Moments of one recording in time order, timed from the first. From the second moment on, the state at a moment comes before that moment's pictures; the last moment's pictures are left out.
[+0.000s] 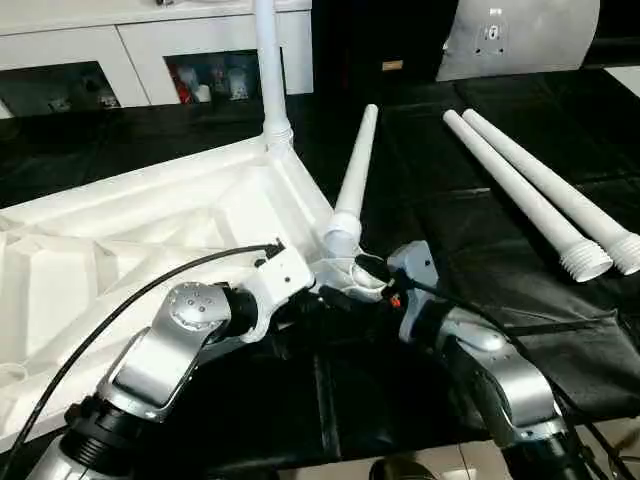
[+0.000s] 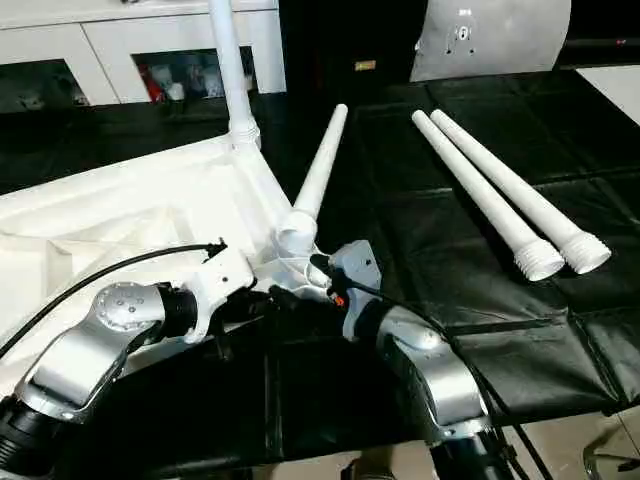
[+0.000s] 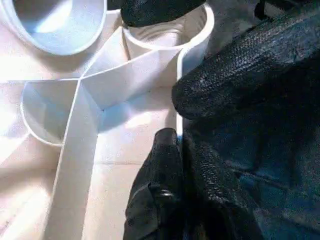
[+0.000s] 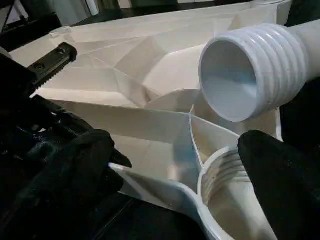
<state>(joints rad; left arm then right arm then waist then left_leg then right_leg) -0.31 0.45 -0.35 -0.14 0.00 0.56 -0.83 -0.17 -0.19 0.18 0.00 0.23 0.34 0.63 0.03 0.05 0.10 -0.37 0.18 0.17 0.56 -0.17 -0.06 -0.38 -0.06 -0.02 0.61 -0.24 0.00</state>
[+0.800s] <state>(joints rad) -0.28 0.43 -0.30 -0.06 -0.05 0.44 -0.81 -0.17 -0.28 -0.03 -0.28 0.39 0.62 0.53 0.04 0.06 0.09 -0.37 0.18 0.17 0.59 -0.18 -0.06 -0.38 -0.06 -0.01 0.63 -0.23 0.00</state>
